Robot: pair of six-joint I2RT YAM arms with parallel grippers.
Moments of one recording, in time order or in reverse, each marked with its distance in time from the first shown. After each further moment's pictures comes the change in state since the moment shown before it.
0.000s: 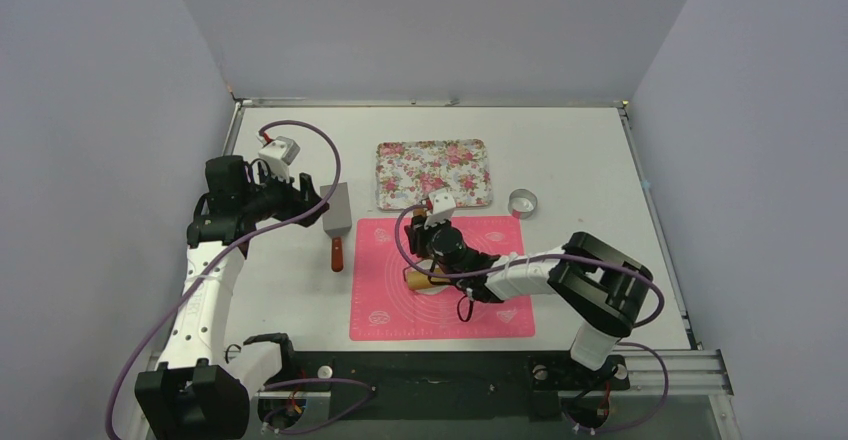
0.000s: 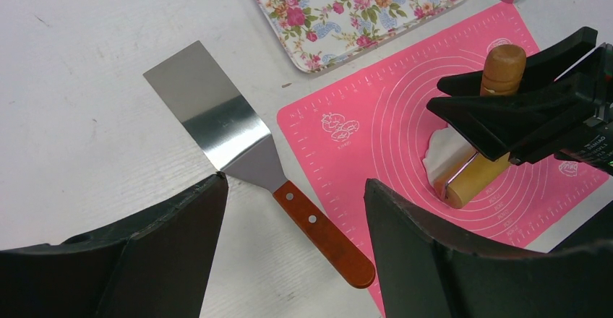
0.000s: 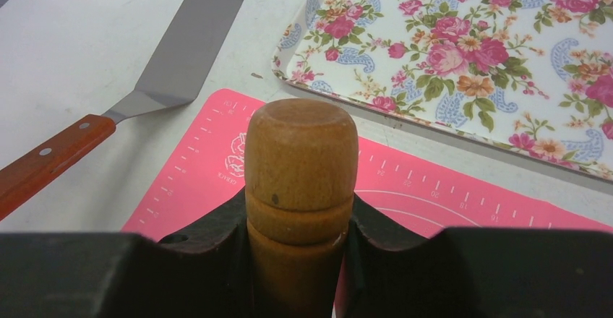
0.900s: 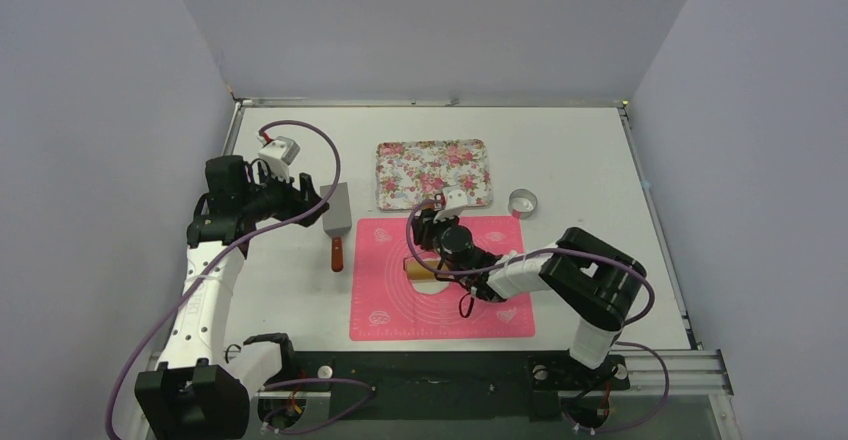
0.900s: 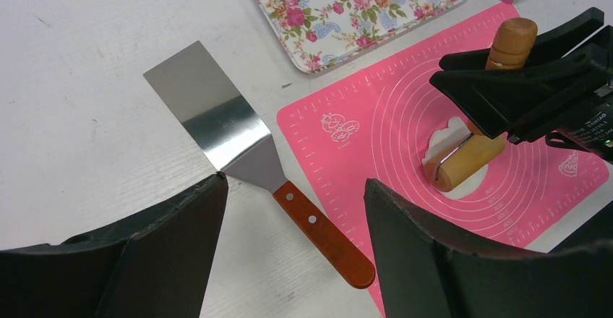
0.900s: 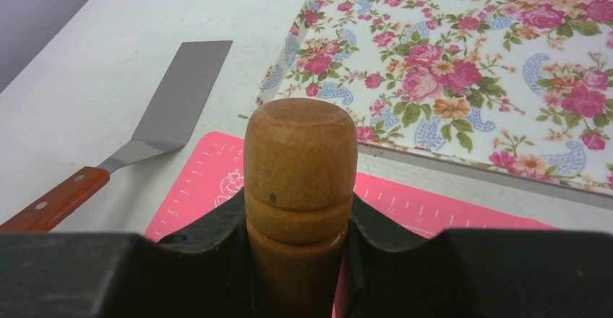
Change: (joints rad) left arm 0.000 0.000 0.000 0.001 0.000 -0.001; right arm -0.047 0.044 -0.043 0.186 0.013 0.047
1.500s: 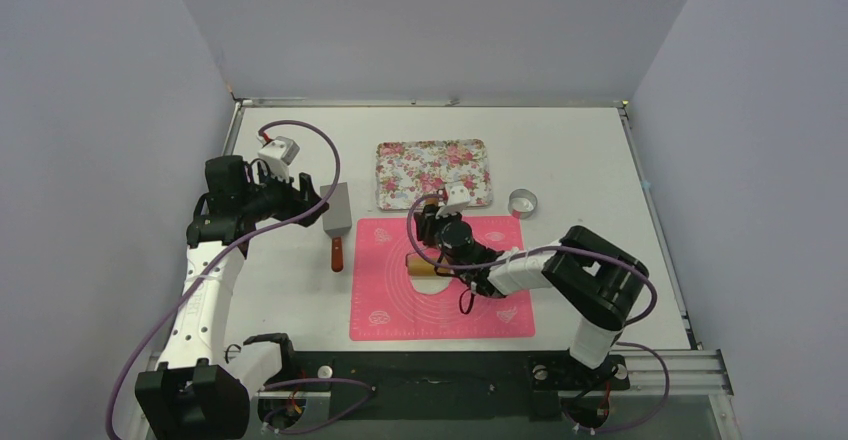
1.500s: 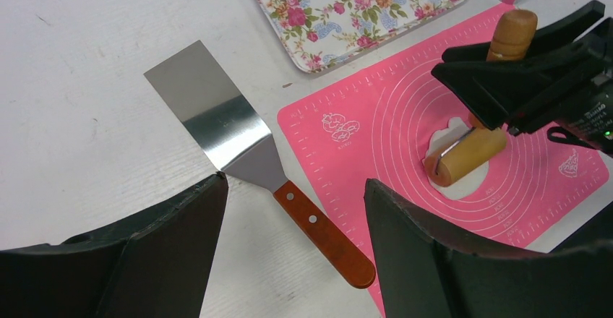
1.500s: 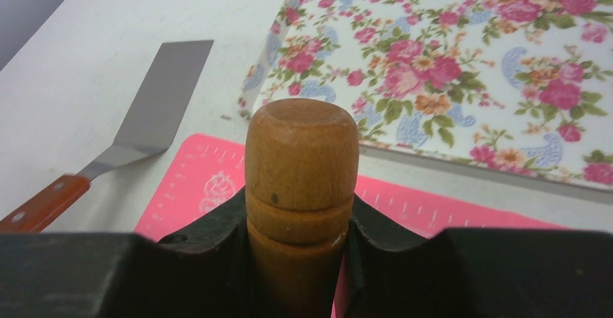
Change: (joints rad) left arm 0.002 0.000 0.000 0.000 0.000 -0.001; right arm 0.010 -0.029 -0.011 -0.039 0.042 -0.001
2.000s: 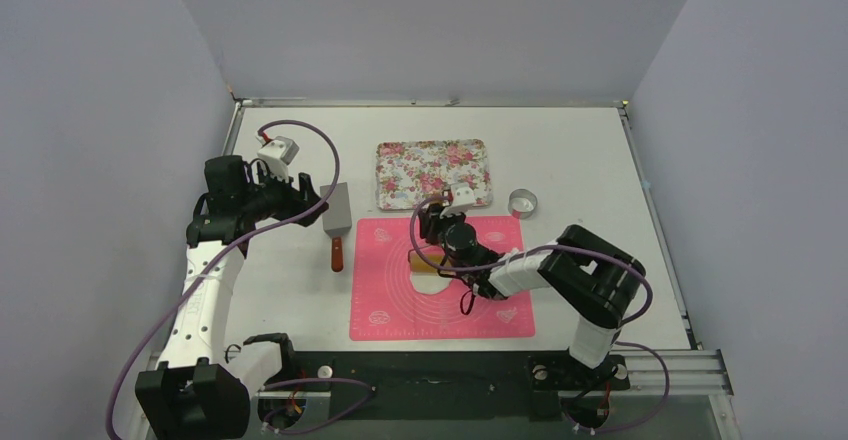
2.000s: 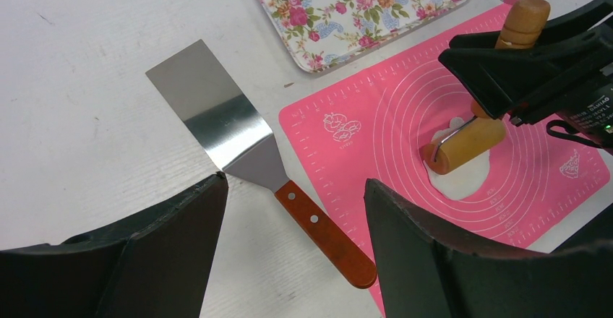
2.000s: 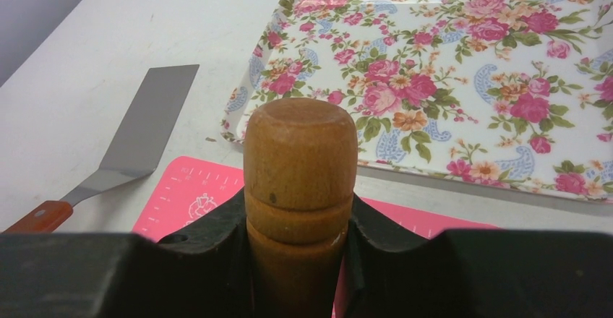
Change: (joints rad) left arm 0.004 0.003 0.000 0.000 0.000 0.001; right arm -0.045 0.040 0.006 0.069 0.009 -0.008
